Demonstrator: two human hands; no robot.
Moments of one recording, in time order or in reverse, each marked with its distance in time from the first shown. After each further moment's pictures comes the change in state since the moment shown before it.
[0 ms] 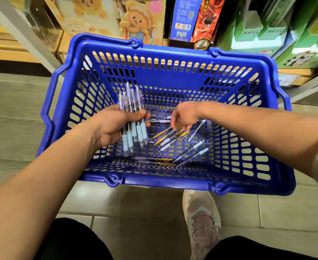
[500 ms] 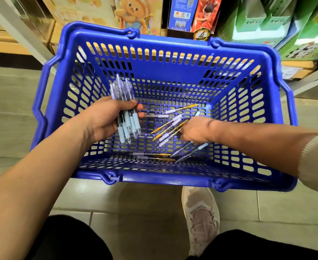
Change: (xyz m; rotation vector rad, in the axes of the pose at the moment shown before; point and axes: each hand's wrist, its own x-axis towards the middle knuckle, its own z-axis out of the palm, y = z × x) left_hand 0.004 0.002 -0.006 -0.048 0.049 0.032; right_hand 0.001 0.045 0.063 -1.184 -0.066 -0.289
